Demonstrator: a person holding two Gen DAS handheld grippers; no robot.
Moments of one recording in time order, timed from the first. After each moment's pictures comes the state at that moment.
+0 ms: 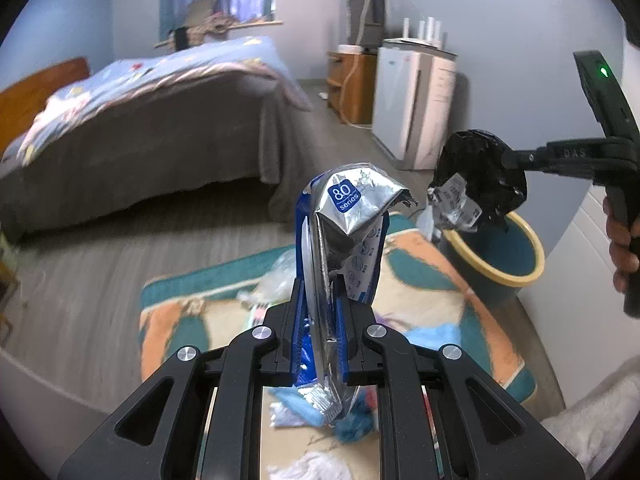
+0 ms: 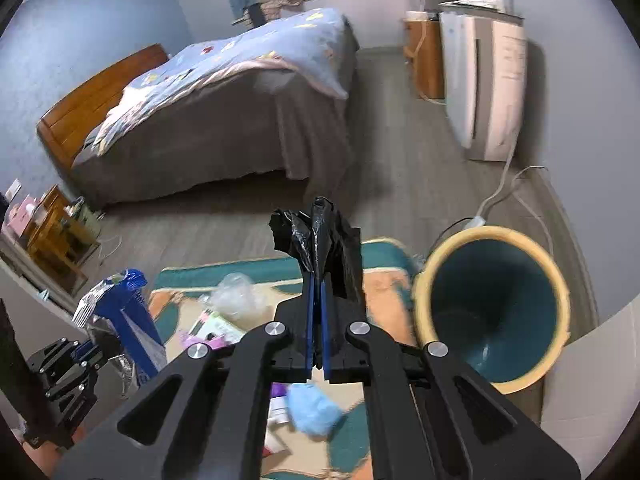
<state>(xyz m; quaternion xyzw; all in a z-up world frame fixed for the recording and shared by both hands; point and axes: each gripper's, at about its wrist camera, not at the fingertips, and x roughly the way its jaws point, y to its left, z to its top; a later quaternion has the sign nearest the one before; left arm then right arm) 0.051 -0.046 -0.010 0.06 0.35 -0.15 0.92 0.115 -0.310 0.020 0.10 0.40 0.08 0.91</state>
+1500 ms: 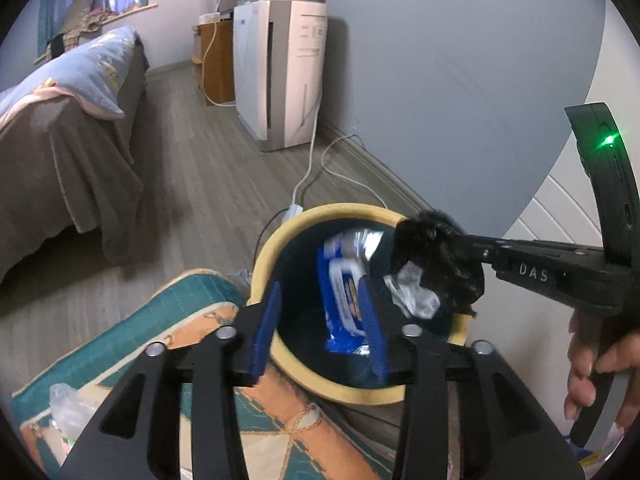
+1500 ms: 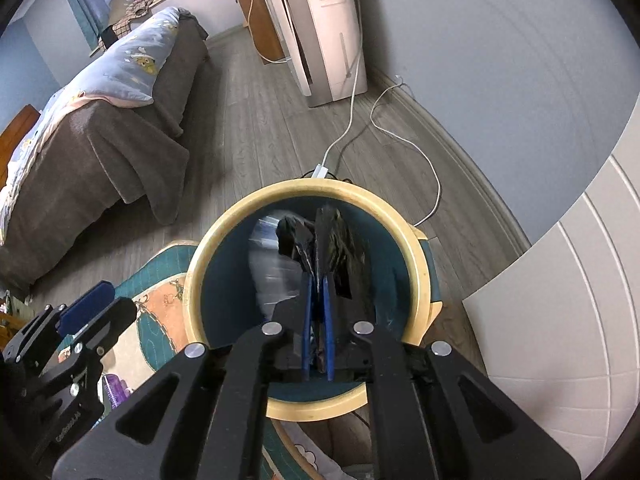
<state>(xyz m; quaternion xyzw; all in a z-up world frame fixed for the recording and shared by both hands) 0.171 -0.327 -0.062 0.10 0.39 -0.32 0.85 0.128 -0.514 -0.071 0.19 0.46 -0.12 0.86</state>
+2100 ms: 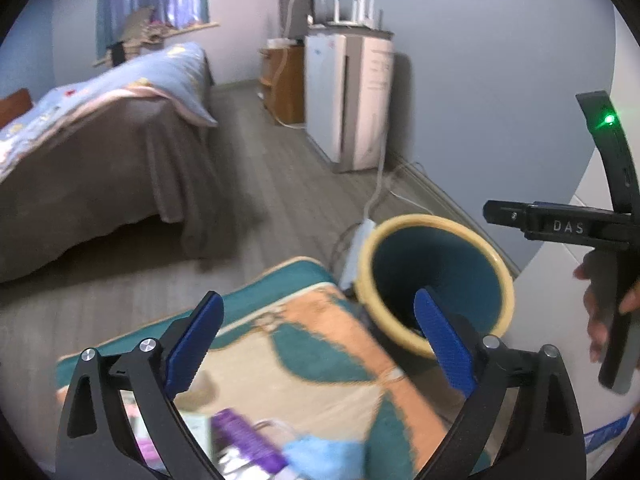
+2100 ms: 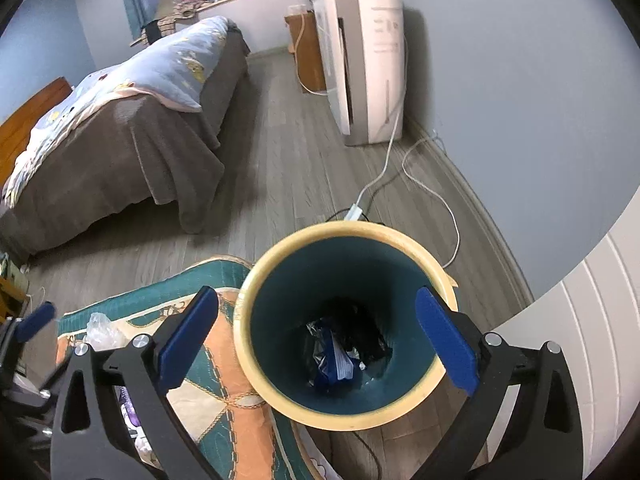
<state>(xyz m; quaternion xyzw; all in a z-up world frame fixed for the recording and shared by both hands) 0.139 -0.211 -0.023 0.09 0.35 -0.23 0.91 0.133 -0.456 -0.022 0.12 0.41 -0.09 0.90</state>
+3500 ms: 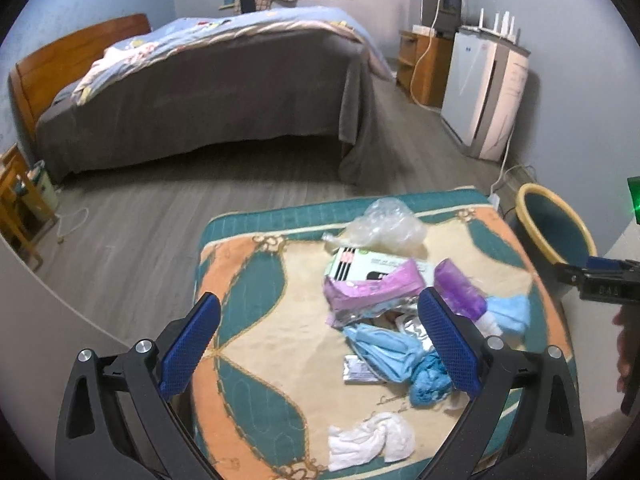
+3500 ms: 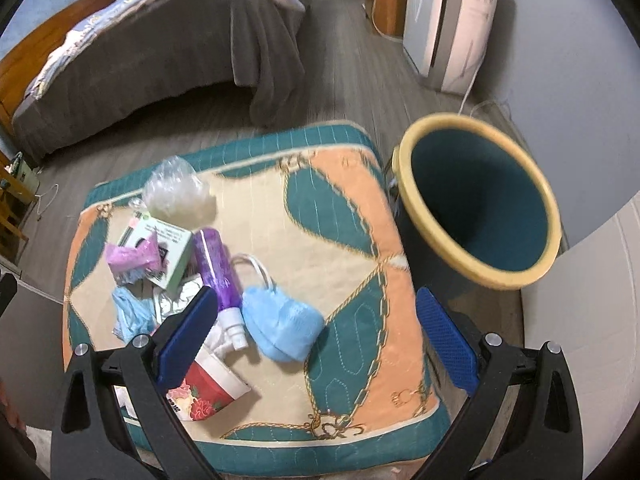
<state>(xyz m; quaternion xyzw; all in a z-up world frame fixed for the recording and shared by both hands) 0.052 0.038 -0.052 0.03 0.40 -0.03 0.91 0.079 -0.258 -0.091 0.05 0.51 -0.02 0.86</state>
